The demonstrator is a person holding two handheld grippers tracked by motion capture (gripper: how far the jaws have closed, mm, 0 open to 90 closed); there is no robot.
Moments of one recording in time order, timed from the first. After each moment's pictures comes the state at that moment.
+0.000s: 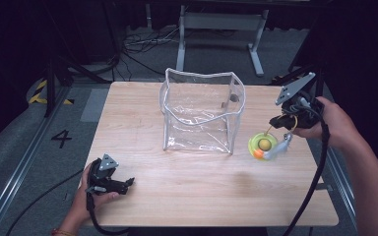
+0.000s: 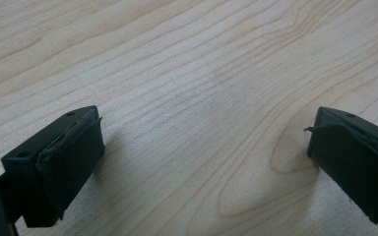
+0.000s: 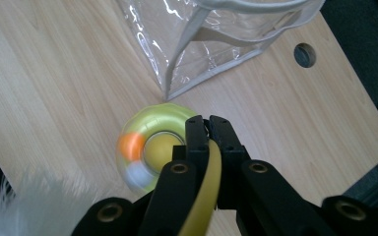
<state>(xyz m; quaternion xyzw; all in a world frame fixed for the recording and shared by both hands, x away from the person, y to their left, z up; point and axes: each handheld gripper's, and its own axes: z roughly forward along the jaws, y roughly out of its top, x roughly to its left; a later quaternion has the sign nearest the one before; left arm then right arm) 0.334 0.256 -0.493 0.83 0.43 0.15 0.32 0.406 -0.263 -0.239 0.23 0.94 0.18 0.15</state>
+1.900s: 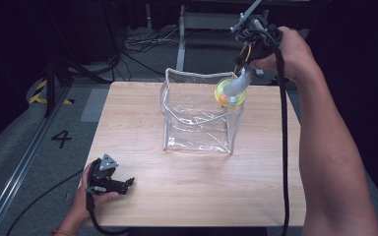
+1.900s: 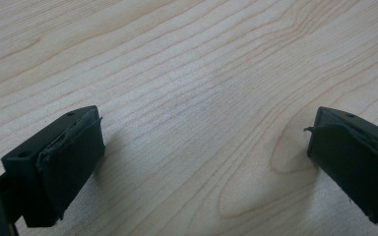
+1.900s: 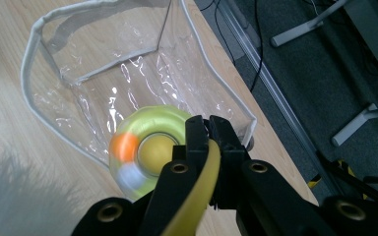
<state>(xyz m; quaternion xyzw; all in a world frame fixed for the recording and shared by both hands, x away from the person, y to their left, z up) 0.335 0.256 -0.493 0.83 0.43 0.15 0.32 0.497 -0.156 -0.139 0.23 0.93 0.20 0.20</state>
